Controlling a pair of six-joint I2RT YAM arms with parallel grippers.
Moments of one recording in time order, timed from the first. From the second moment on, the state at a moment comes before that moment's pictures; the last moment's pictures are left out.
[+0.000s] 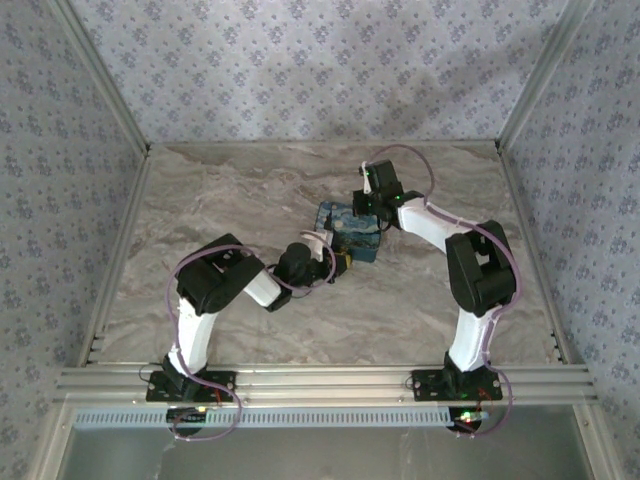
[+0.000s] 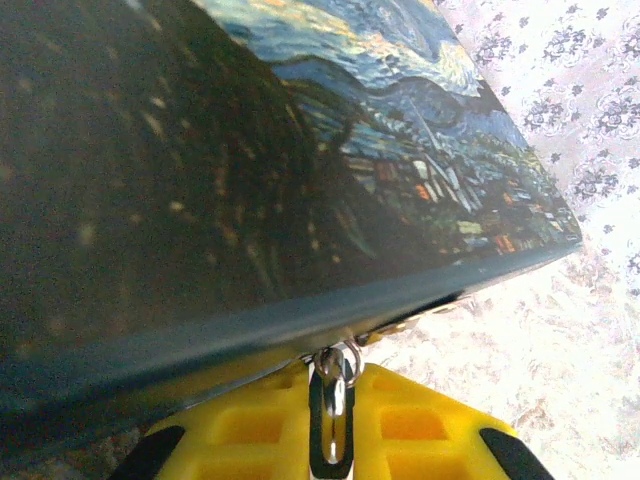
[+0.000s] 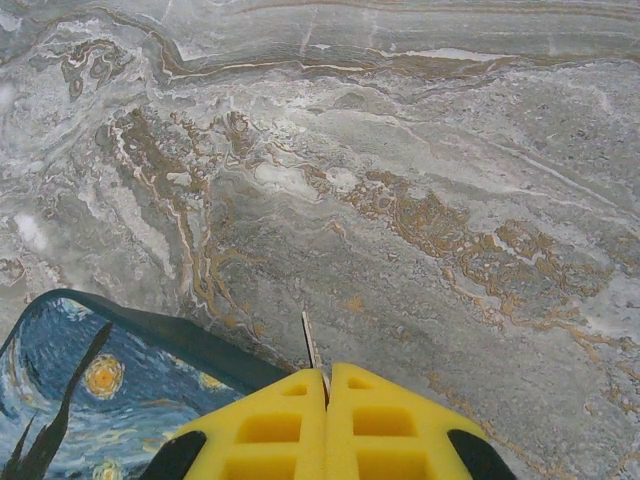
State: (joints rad) left arm -0.80 2.06 0.72 1.01 0.21 -0.66; right arm 0.41 1.85 1.27 -0.19 0.01 0.24
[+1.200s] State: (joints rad) left arm -0.84 2.06 0.77 0.97 0.18 -0.66; right arm 0.41 1.79 1.23 -0.18 0.00 0.25
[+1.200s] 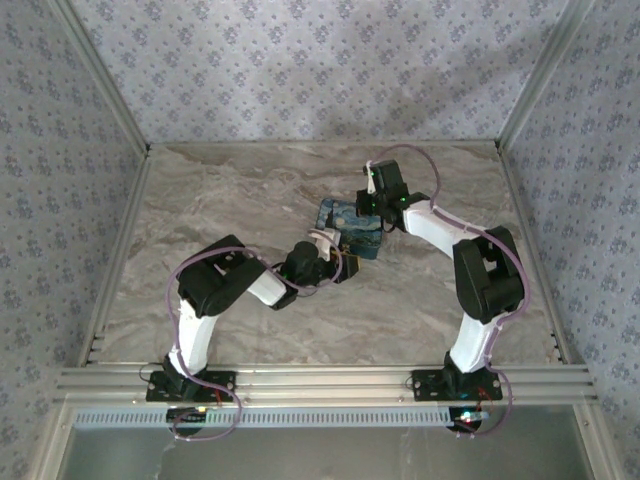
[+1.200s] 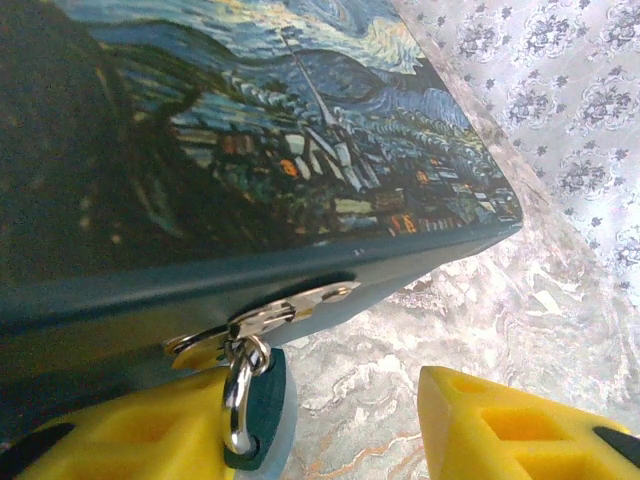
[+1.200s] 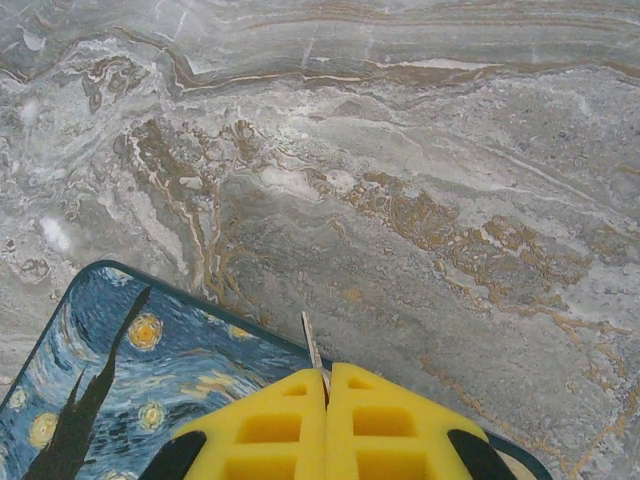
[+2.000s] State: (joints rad) left arm -0.82 2.05 0.77 0.91 0.15 -0.67; right arm 0.39 1.75 1.21 -0.18 -0.01 0.25
